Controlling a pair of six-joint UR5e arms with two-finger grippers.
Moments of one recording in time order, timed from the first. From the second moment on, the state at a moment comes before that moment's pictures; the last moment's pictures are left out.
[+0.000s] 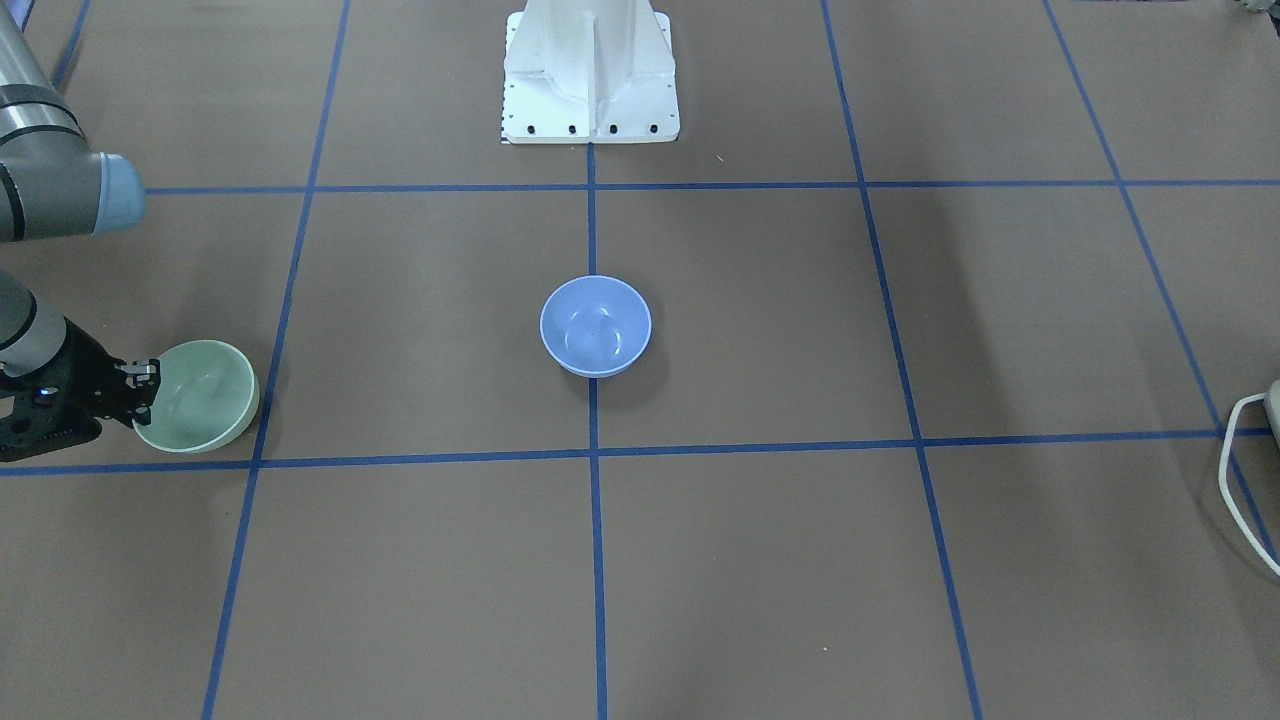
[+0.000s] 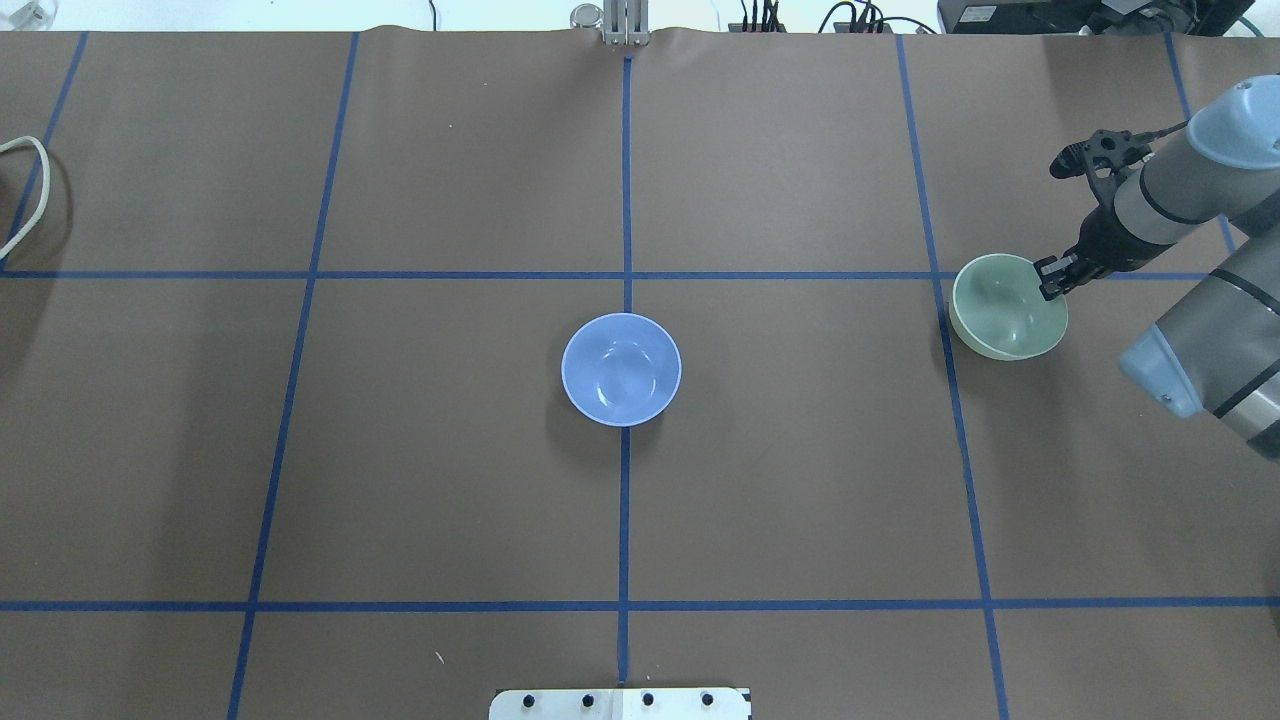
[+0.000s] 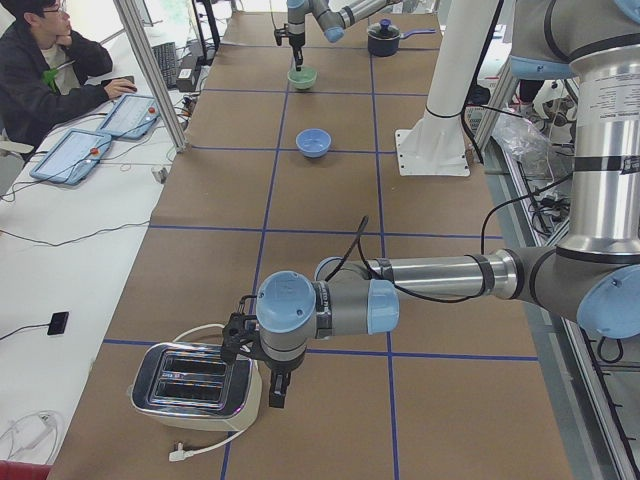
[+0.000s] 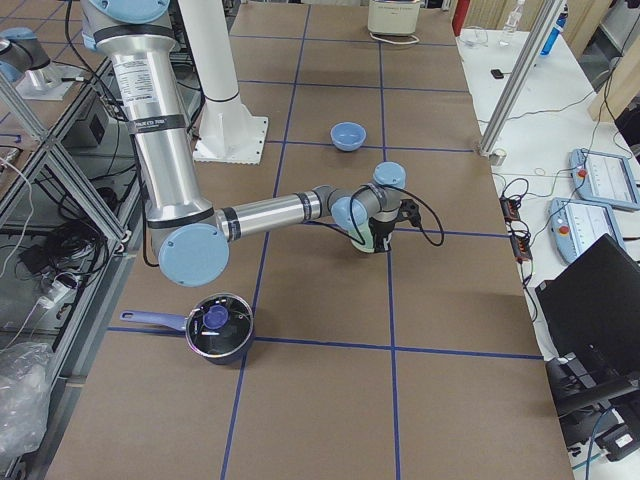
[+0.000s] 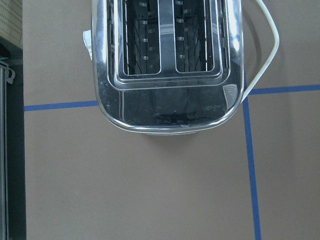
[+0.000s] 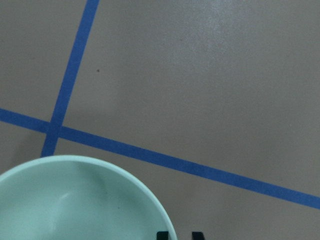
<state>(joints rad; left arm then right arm) -1.77 -1.52 -1.59 -1.57 -2.33 0.24 1.00 -1.35 1.54 -1.26 2.17 0.47</state>
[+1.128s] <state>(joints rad) -1.77 -1.52 -1.60 -1.57 -2.33 0.24 0.90 -1.19 1.77 -1.26 2.25 1.07</state>
